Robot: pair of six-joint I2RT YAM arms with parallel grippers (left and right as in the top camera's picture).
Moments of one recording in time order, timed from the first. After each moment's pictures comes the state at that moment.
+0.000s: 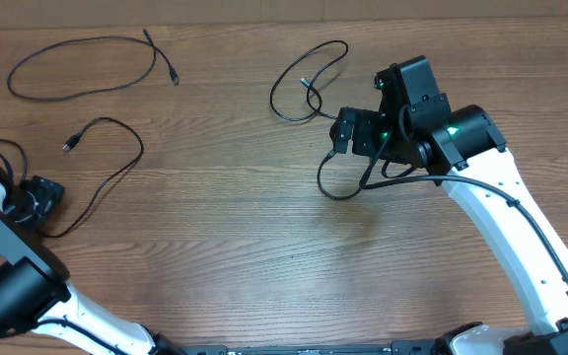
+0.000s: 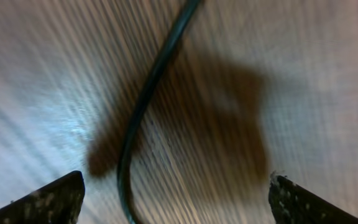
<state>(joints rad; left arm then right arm) 0.75 2.04 1.38 -0.80 -0.04 -0.45 0.39 1.53 1.48 -0.99 -0.08 0.51</state>
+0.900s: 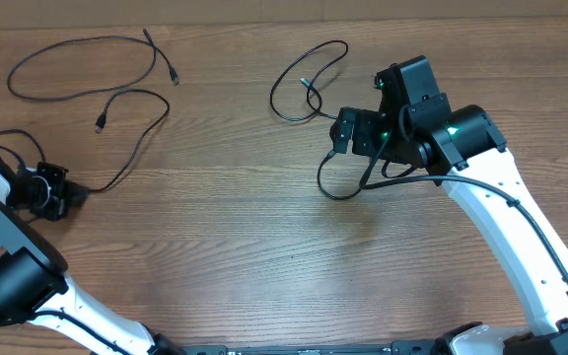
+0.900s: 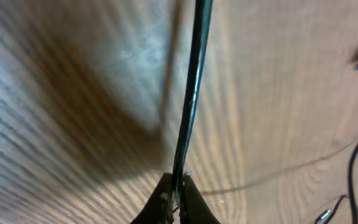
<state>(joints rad) 0.73 2.09 1.42 -0.82 0.48 -0.53 0.39 1.53 1.48 -0.99 -0.08 0.51</state>
